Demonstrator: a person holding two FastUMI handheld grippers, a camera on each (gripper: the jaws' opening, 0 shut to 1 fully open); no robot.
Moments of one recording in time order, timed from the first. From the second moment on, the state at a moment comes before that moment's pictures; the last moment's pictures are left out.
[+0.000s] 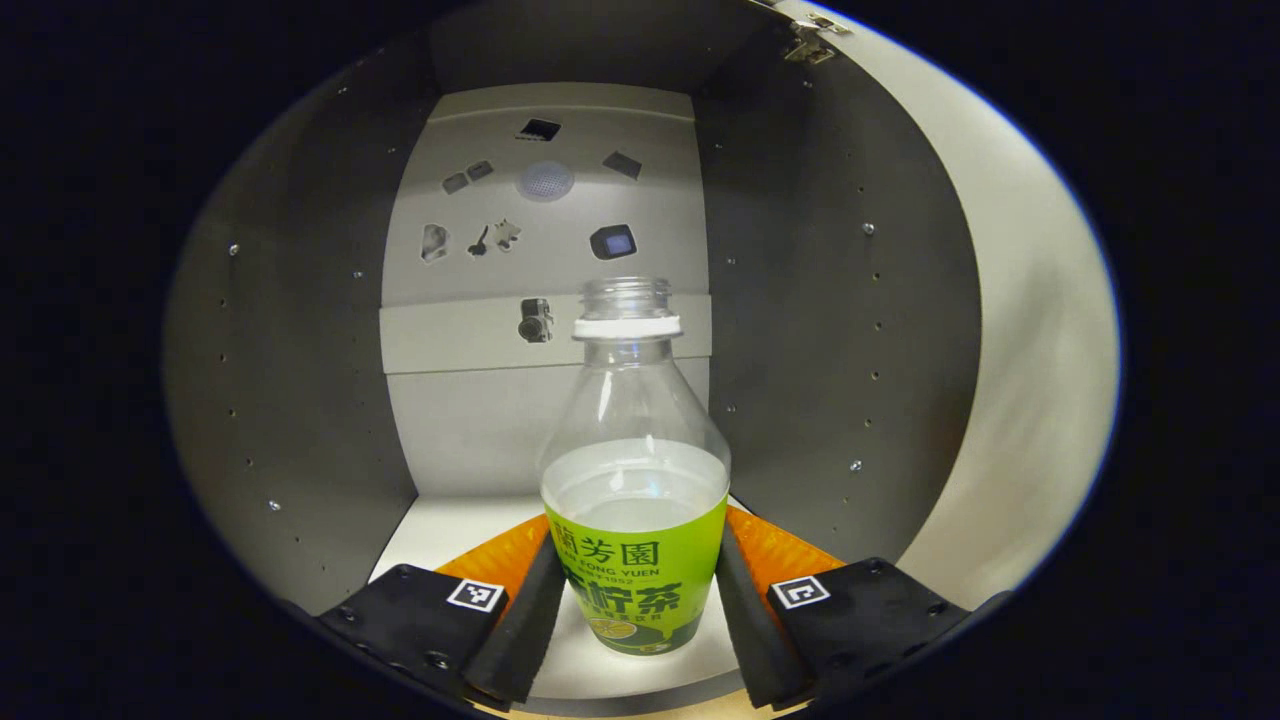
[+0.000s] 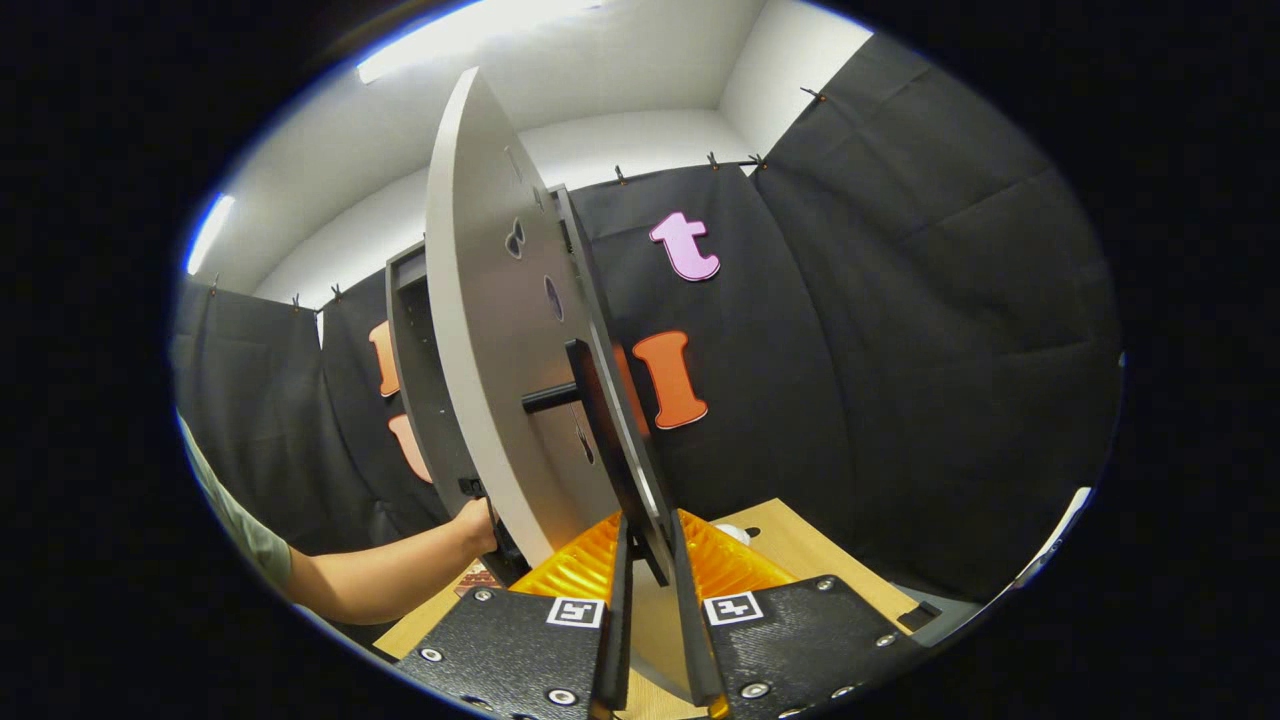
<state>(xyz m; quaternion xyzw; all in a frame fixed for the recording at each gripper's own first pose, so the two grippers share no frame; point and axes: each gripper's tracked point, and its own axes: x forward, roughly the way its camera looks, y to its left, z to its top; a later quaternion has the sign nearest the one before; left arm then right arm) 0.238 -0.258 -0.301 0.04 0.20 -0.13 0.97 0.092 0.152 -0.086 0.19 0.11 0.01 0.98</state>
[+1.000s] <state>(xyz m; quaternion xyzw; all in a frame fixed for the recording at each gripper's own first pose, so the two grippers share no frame) 0.060 -0.155 -0.225 0.06 0.15 -0.05 0.98 0.063 0.142 -0.095 0.18 0.10 0.08 0.98</state>
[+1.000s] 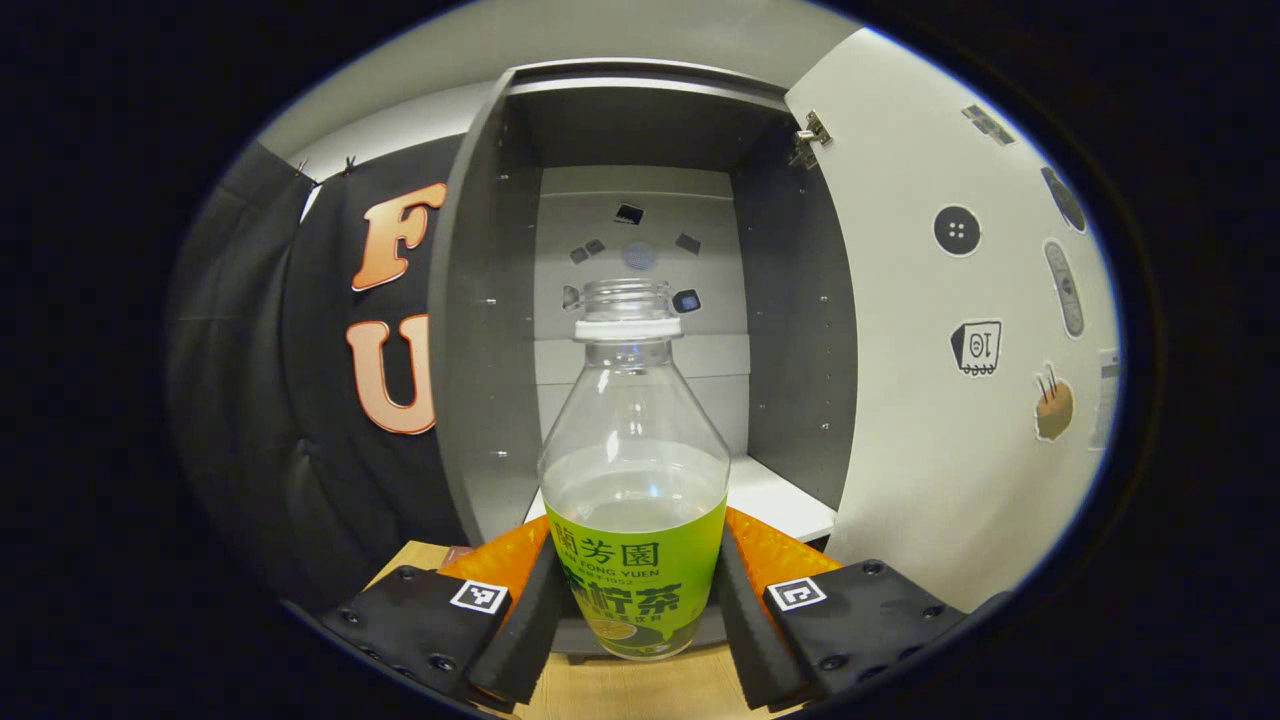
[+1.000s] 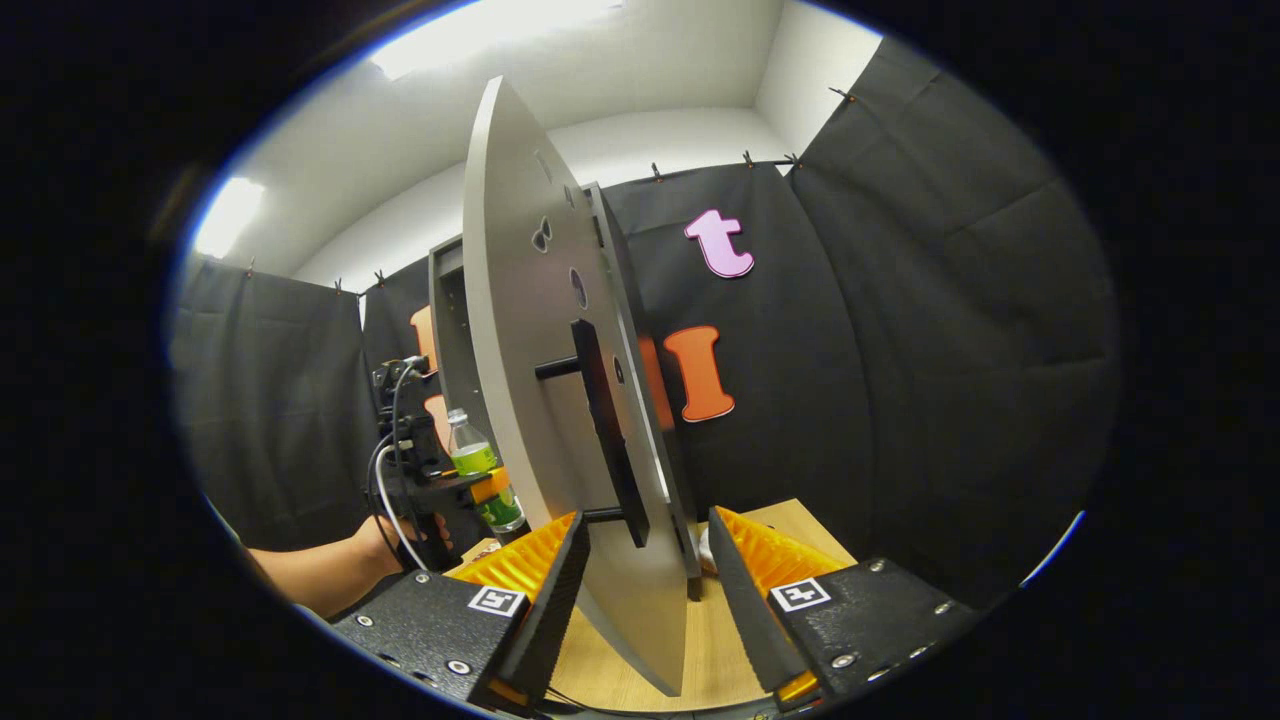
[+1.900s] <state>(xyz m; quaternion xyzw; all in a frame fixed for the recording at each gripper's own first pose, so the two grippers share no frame) -0.047 -0.028 -0.256 0.06 0.15 -0.03 0.99 0.028 0.172 -0.067 0.11 0.06 -0.01 0.99</state>
